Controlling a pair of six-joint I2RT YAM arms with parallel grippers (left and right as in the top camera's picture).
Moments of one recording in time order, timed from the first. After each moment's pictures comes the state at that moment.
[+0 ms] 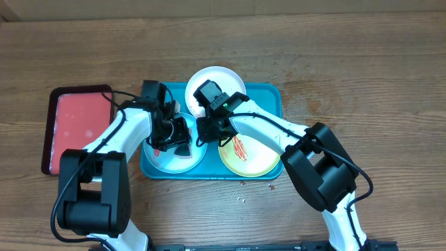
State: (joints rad) left arm -0.11 1.81 1.05 -0.70 0.32 -0.29; right arm 0.73 2.18 1.58 -0.68 -0.23 0.52
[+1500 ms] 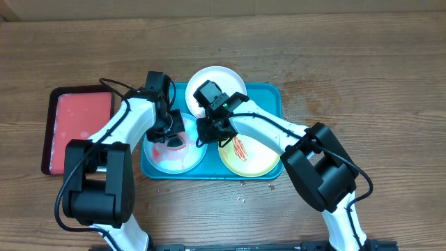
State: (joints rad) left arm -0.12 1.87 1.16 -0.78 0.07 -0.39; right arm 0.73 2.18 1.58 -0.69 -0.23 0.51
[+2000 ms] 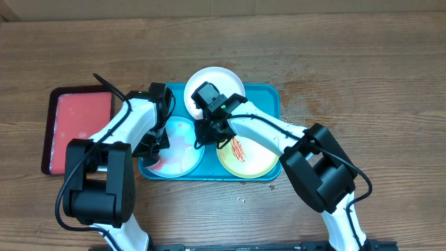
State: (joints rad) left arm -0.13 1.88 1.16 -1.06 -0.35 -0.48; right arm 0.75 2.18 1.58 -0.69 -0.24 0.51
